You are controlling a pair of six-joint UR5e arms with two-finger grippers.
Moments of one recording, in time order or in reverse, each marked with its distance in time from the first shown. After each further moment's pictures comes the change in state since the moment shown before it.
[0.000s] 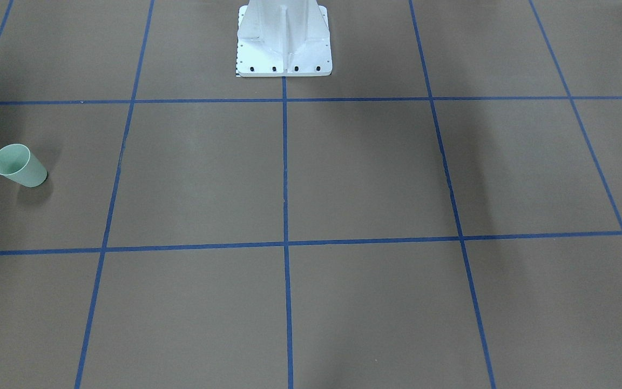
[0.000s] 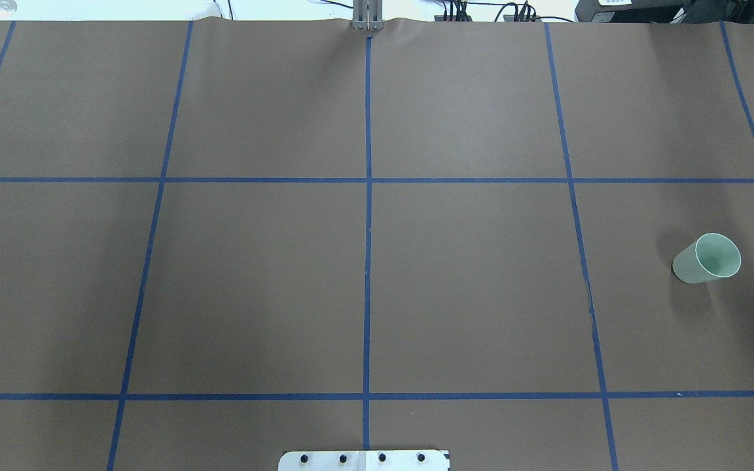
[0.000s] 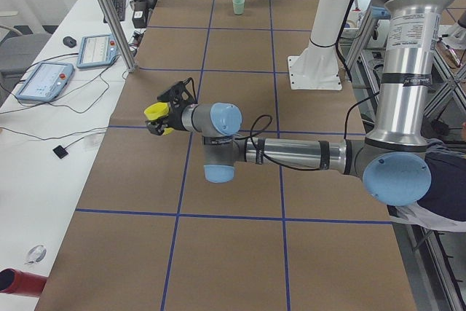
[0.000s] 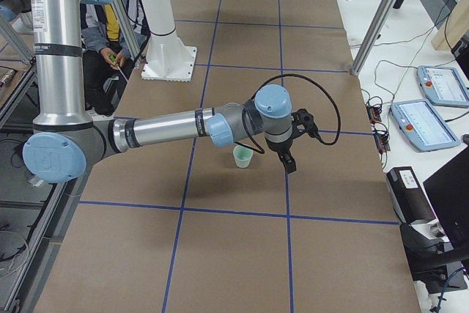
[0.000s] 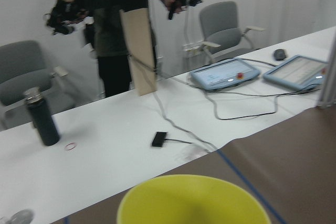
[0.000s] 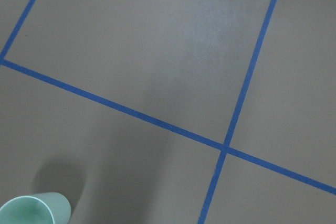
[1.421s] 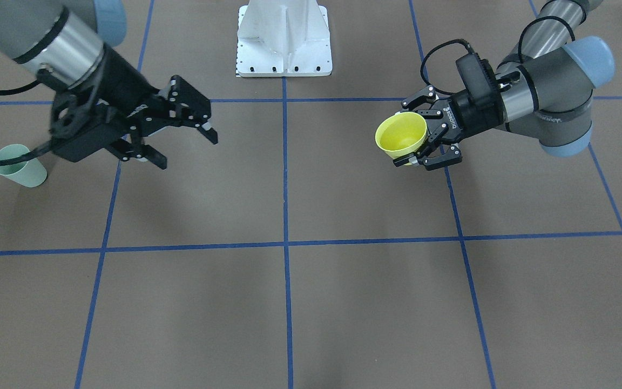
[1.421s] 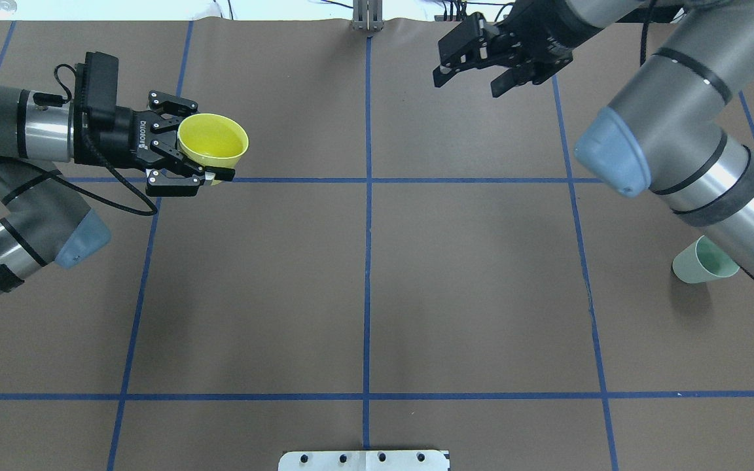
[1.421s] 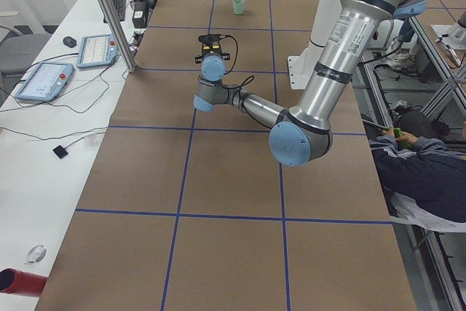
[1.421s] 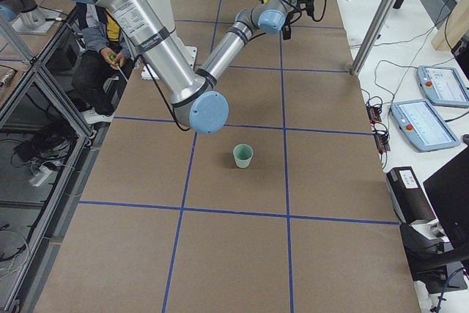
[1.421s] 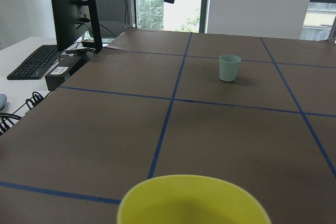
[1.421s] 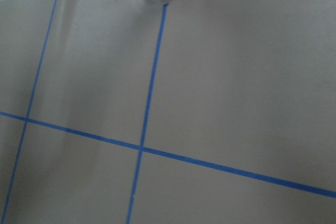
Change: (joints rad) left arm 0.488 -0.348 0.087 -0.084 -0.118 0.135; right arm -0.589 0.660 0.019 0.056 -0.094 1.099
